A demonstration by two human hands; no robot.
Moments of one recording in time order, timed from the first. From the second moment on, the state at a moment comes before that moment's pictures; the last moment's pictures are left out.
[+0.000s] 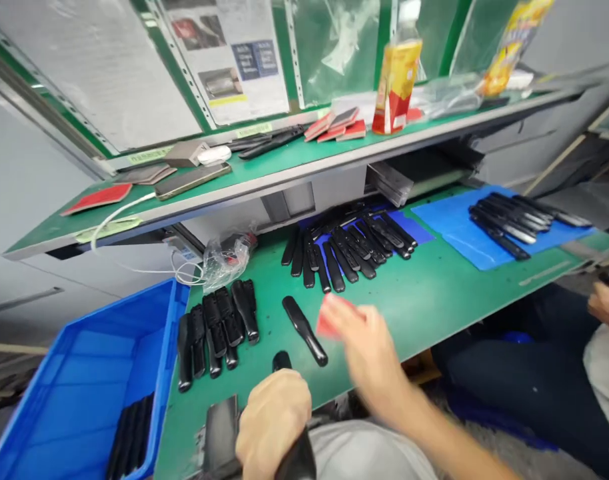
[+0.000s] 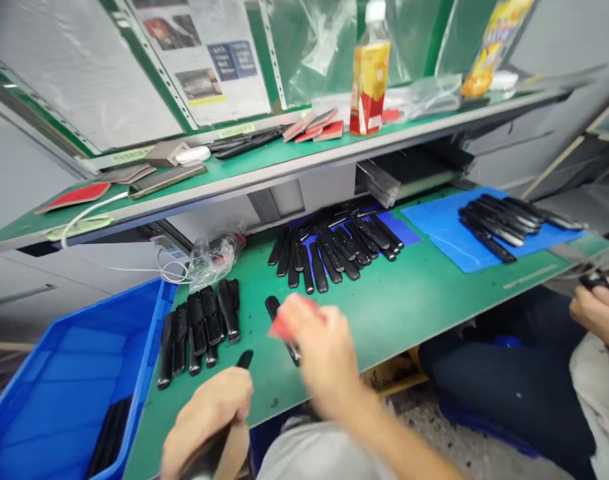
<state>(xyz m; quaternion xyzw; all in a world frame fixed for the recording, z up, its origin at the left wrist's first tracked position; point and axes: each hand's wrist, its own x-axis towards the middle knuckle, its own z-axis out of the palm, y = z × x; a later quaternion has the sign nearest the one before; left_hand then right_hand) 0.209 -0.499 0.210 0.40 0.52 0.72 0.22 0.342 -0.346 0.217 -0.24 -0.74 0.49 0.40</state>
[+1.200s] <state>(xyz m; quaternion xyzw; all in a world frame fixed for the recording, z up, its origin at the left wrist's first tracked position) 0.195 -0.401 0.288 -0.15 0.21 0.81 0.53 0.359 -0.346 0.237 -0.05 -0.70 0.61 0.36</state>
